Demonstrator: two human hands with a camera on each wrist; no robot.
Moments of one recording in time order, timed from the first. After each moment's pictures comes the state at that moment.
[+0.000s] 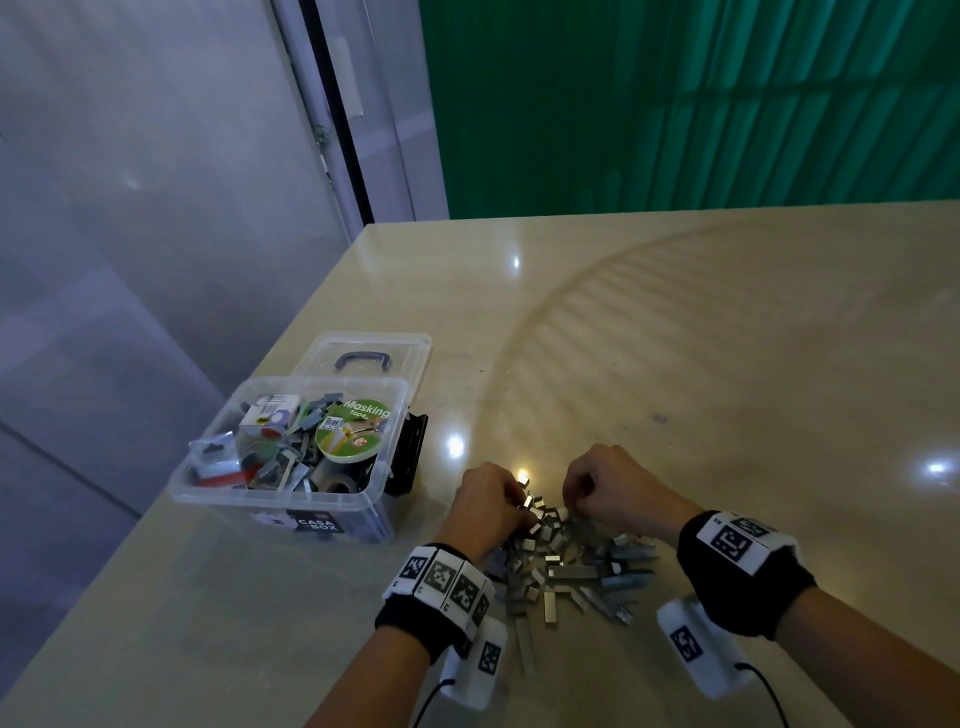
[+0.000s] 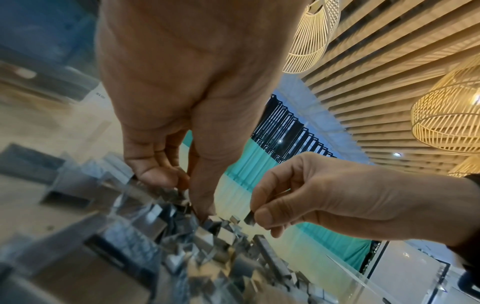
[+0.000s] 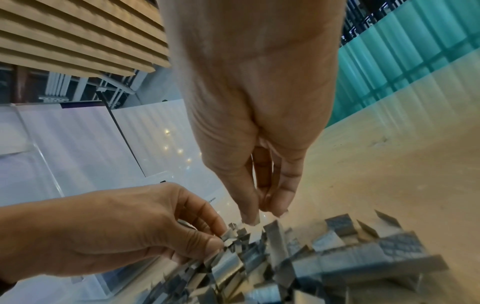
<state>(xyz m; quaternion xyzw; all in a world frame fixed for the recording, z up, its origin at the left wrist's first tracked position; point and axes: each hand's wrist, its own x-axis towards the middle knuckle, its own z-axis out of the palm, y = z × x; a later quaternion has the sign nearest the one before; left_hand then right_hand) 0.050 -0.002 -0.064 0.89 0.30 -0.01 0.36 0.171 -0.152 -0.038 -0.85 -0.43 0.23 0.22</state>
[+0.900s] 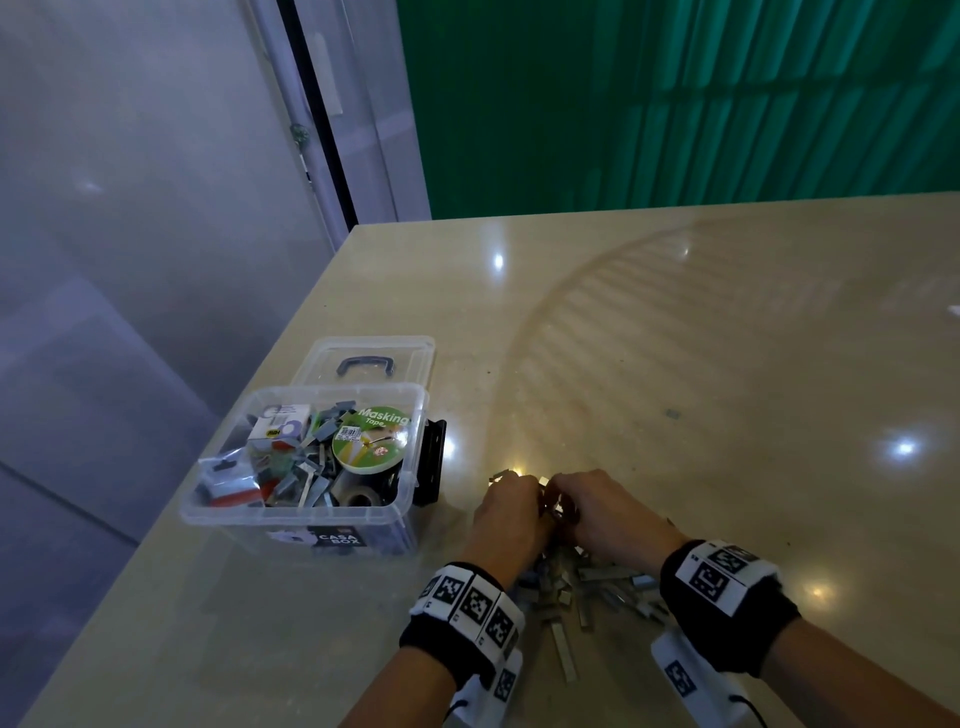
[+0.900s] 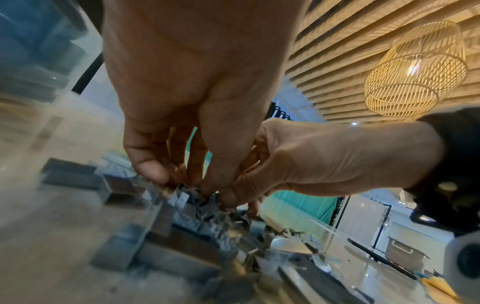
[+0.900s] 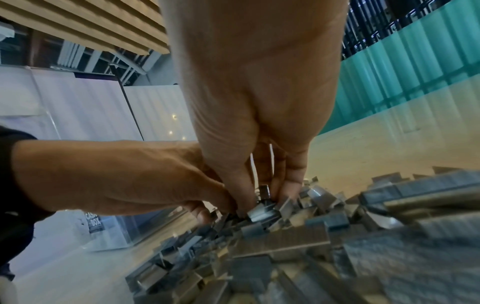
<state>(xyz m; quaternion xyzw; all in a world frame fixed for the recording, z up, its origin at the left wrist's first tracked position) 0.045 -0.001 -0.068 0.93 0.23 -0.02 0.28 0.131 -0.123 -0.066 -0.86 -0.44 0.18 0.20</state>
